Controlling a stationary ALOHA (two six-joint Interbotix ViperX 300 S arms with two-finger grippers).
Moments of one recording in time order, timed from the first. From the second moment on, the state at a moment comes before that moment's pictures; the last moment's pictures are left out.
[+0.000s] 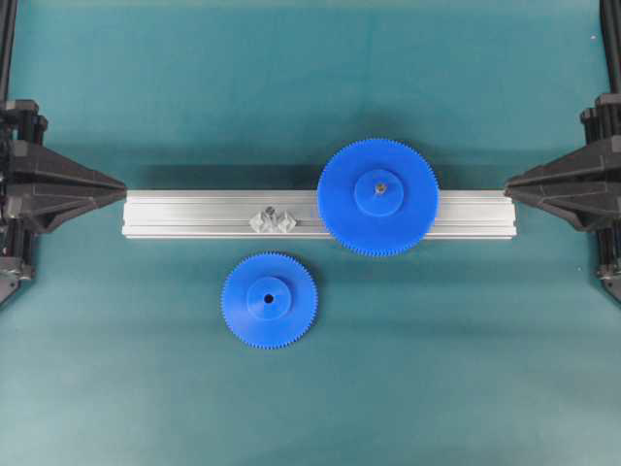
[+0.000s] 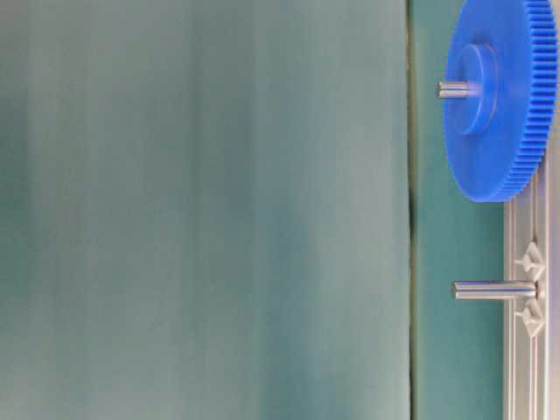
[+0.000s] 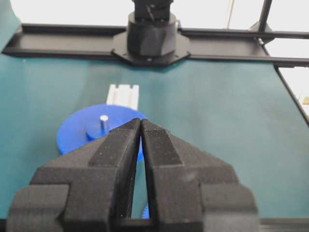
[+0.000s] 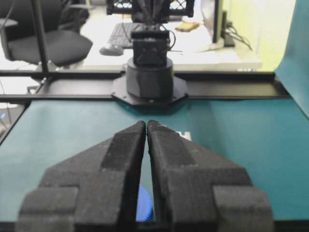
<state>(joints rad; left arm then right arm) 0.00 -0.96 1.17 0.00 -0.29 0.00 0.00 -0.97 1.19 0.00 -0.29 0.01</state>
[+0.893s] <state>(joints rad) -0.07 -0.61 0.88 0.01 0.03 -0.19 0.00 -0.90 1.07 0.02 0.14 0.08</state>
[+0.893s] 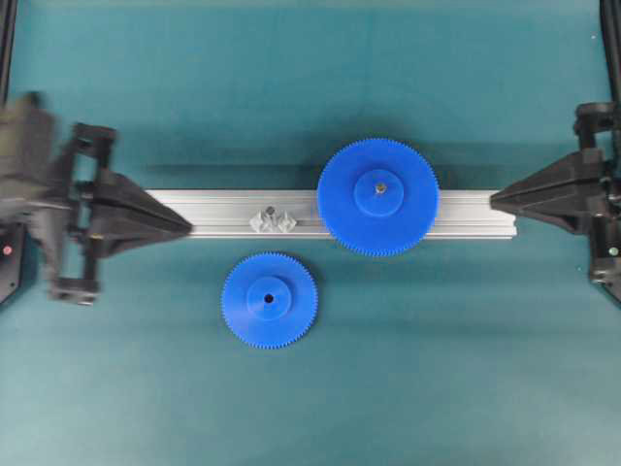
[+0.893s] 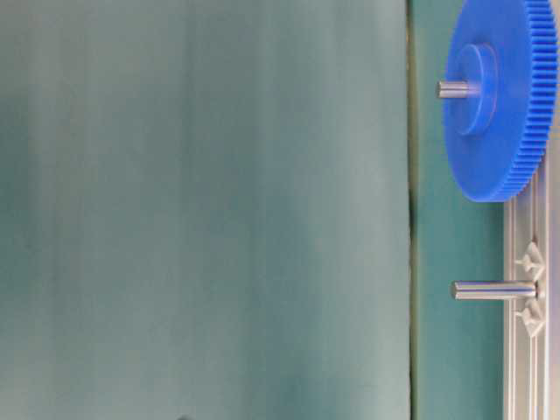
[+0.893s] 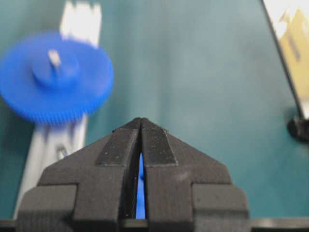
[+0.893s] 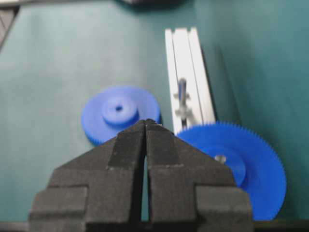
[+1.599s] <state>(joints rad) -0.10 -0.37 0.78 0.01 0.10 -0.27 -0.01 -0.79 1.05 0.03 0.21 0.08</state>
